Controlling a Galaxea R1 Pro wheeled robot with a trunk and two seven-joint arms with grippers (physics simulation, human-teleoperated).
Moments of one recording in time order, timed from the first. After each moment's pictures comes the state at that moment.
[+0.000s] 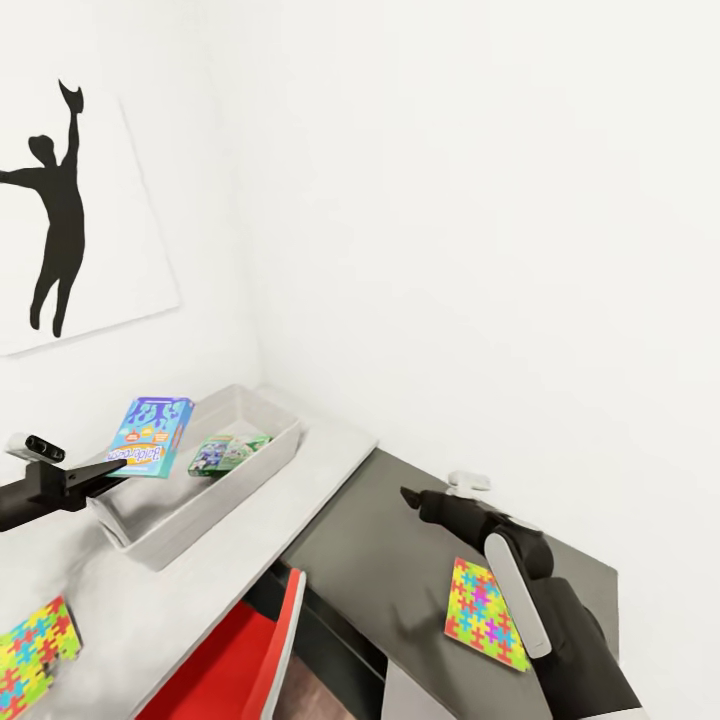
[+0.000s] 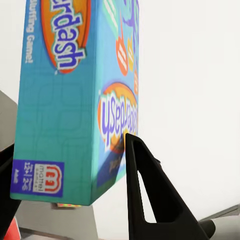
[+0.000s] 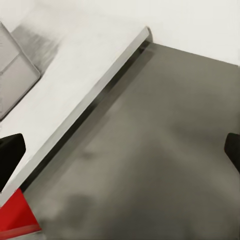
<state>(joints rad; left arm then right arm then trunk) -0.60 0.69 0.12 -0.86 0.63 1.00 -1.57 -0.41 0.03 0.11 -1.42 -0.42 0.70 -0.01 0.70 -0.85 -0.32</state>
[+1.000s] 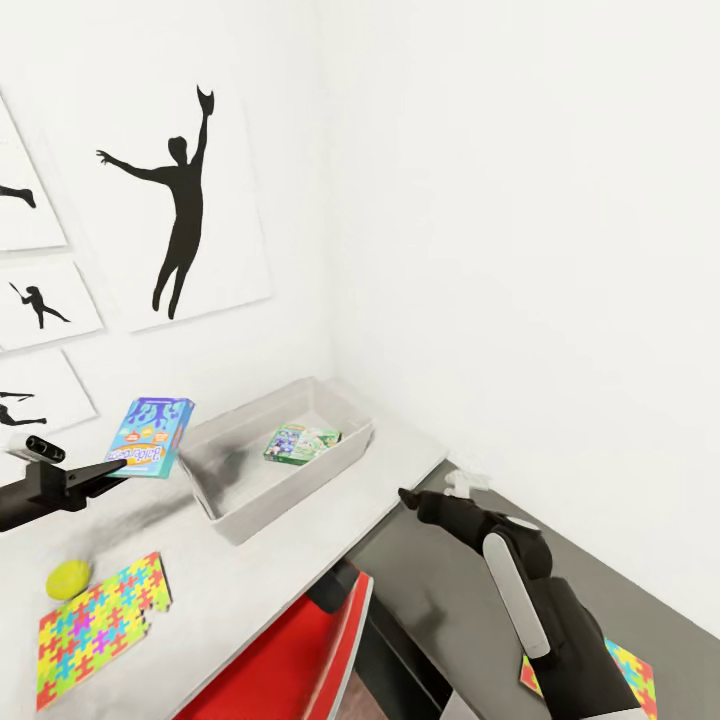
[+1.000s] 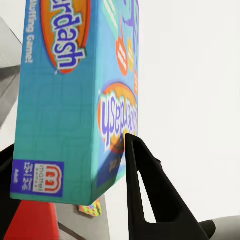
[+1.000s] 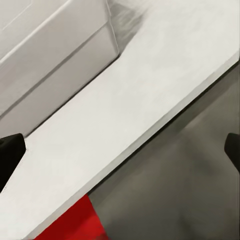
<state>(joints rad) -0.60 0.68 0.12 -0.86 0.63 1.00 -1.57 -0.41 0.04 0.11 -1.43 -0.42 0.72 0.00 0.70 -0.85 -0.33</state>
